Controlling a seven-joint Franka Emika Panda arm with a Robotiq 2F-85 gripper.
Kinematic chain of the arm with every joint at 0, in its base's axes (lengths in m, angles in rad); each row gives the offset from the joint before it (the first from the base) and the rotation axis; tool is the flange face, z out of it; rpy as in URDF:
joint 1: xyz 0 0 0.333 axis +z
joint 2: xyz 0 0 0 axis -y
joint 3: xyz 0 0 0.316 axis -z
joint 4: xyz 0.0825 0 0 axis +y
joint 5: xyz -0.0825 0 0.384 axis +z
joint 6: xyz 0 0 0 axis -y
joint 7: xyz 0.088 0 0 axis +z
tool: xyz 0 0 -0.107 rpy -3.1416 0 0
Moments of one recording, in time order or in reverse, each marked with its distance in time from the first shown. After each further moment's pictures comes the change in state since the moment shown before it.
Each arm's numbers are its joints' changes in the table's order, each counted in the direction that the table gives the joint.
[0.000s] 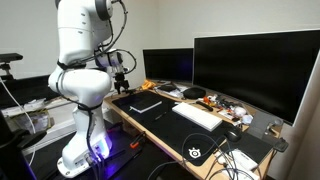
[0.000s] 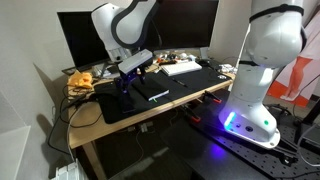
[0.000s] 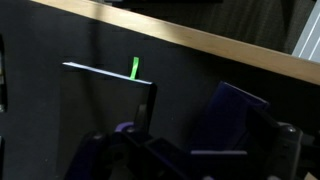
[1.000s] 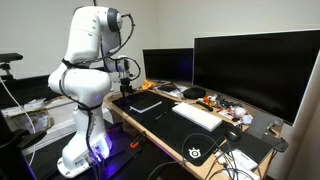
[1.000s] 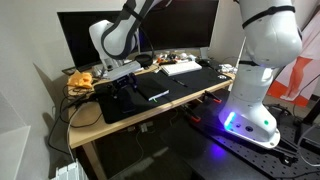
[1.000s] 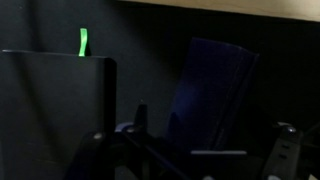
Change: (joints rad) arm 0.009 -0.236 0.066 -0.187 0.058 0.071 -0.035
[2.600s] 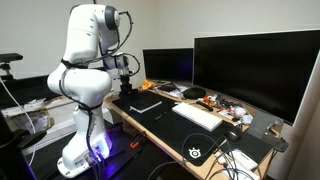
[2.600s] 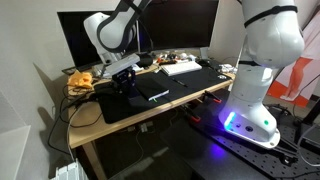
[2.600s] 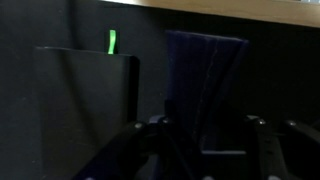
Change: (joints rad) arm 0.046 0.055 0.033 -0.022 -0.026 -0.123 -0.003
